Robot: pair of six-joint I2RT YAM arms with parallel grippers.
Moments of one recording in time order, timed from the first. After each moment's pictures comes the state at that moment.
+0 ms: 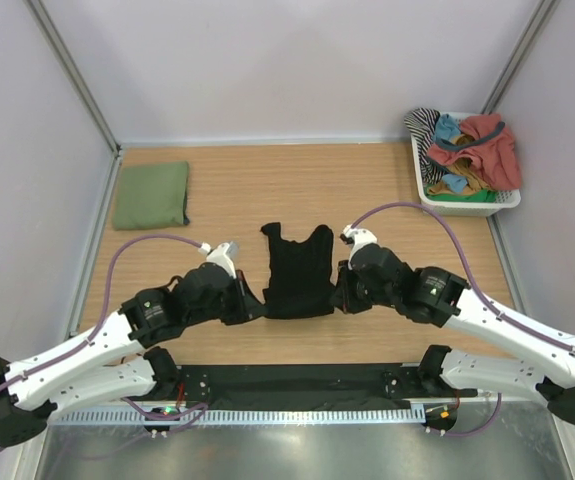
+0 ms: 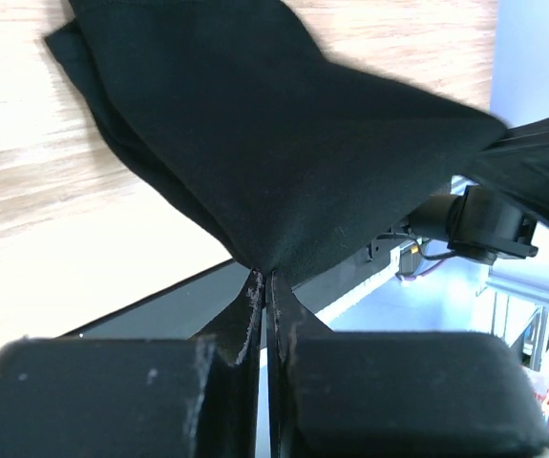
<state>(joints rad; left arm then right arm) -1.00 0.79 0.75 -0.62 -0.07 -1.02 0.99 0.96 0.94 -0.75 0.11 0.67</state>
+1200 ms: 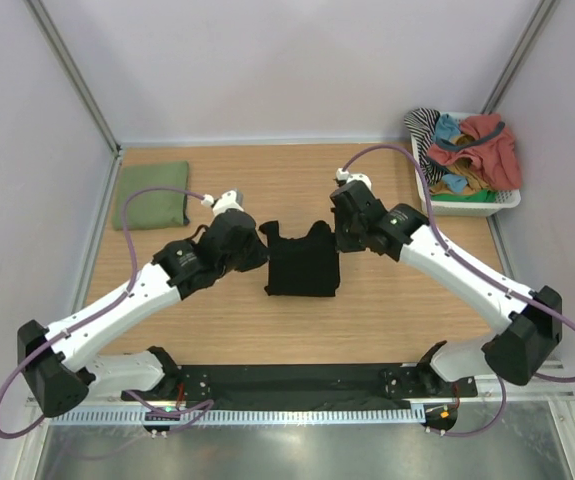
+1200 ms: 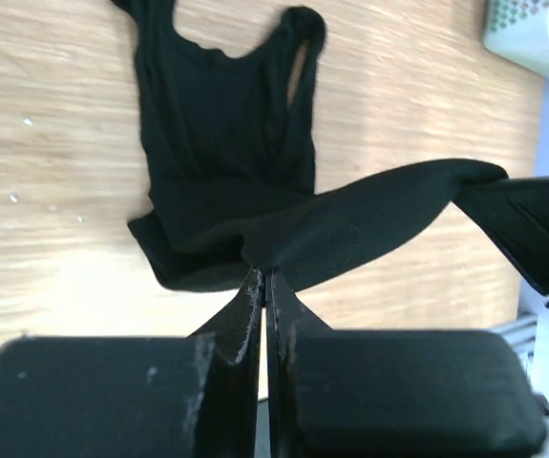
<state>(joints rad) -0.85 1.15 1.07 -0.61 -0.28 -0.95 0.72 1.36 1.26 -0.82 0.27 0.51</state>
